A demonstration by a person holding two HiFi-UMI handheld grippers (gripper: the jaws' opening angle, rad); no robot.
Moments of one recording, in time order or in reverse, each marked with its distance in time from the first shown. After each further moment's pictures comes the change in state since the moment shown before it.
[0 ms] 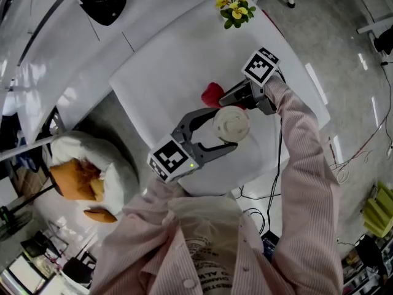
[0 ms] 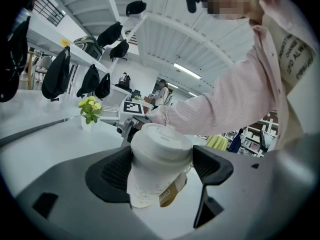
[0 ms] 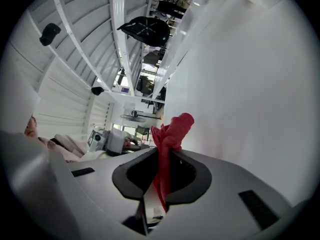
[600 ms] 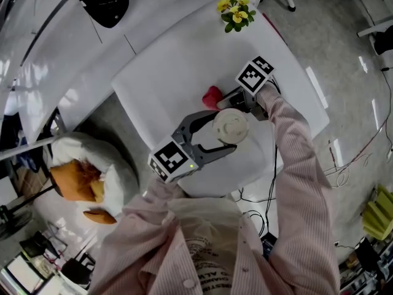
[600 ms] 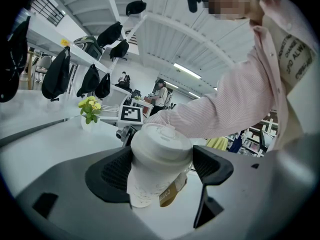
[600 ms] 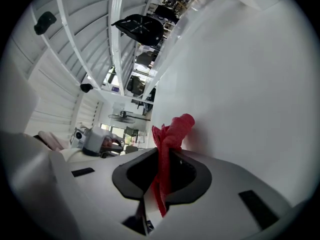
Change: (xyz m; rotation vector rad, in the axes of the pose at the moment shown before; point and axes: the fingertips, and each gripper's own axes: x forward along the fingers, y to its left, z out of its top) left arm 0.000 0.000 -0.001 0.008 0.002 0.000; right arm 0.011 -0.028 -0.001 -0.010 -0.028 -0.136
